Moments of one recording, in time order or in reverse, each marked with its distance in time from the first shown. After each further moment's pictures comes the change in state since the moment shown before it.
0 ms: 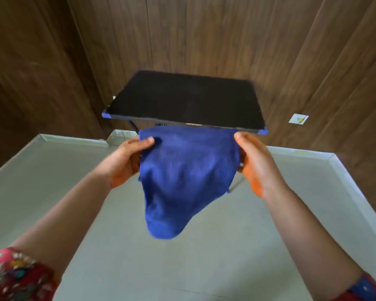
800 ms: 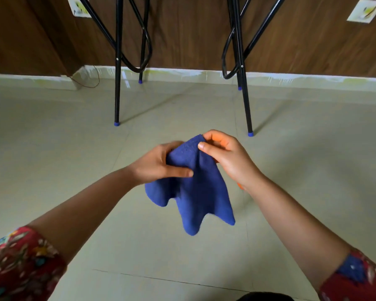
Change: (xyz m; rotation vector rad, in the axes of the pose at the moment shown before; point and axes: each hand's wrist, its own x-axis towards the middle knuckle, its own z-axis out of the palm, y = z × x) left_hand 0.166 -0.555 -0.031 0.631 -0.269 0.133; right_hand 0.109 0.570 -0.058 -0.227 -0.292 -0.159
